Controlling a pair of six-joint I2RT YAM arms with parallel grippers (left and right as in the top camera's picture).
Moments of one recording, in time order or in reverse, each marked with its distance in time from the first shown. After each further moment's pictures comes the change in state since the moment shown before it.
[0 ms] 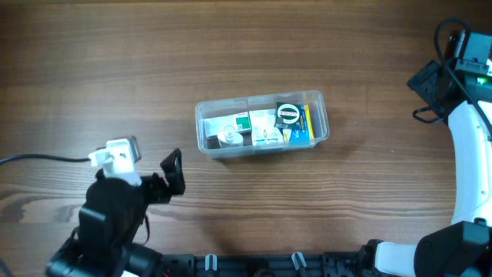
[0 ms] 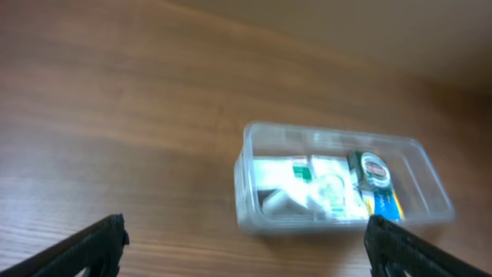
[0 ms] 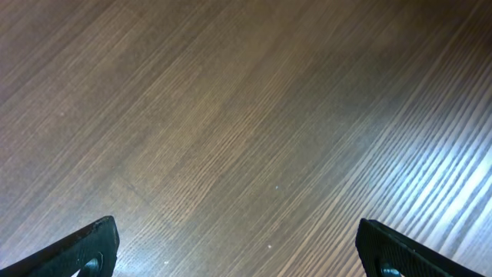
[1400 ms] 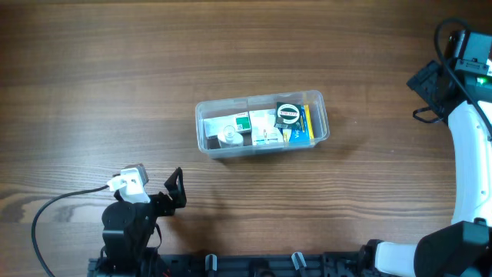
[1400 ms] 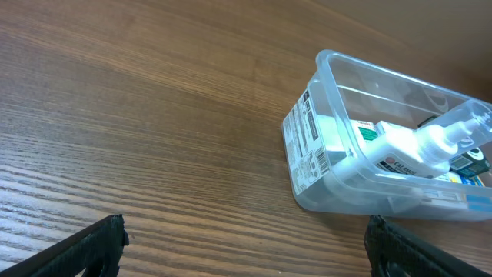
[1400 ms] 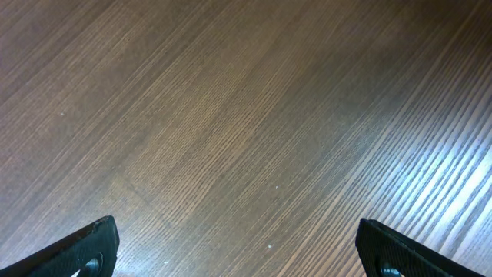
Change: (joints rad) left arm 0.302 -0.485 -0.611 0.177 0.257 0.079; right arm 0.000 0.000 0.000 -0.001 0.000 0.000
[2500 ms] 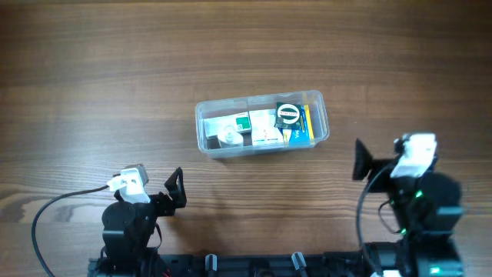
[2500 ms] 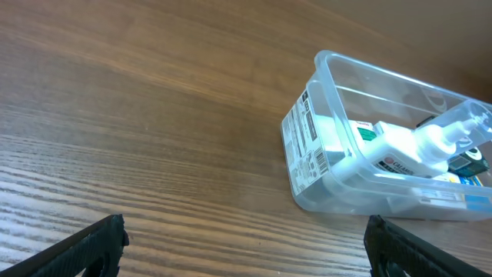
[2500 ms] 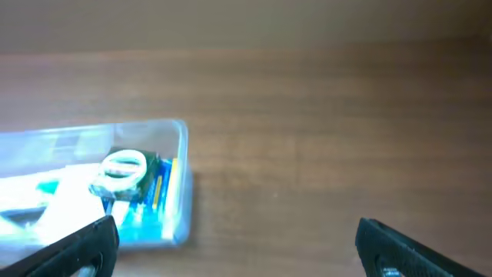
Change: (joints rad) left arm 0.000 -0.005 -0.002 -0.001 0.002 0.000; right arm 0.232 -1.173 -0.889 0.391 -0.386 -0.561
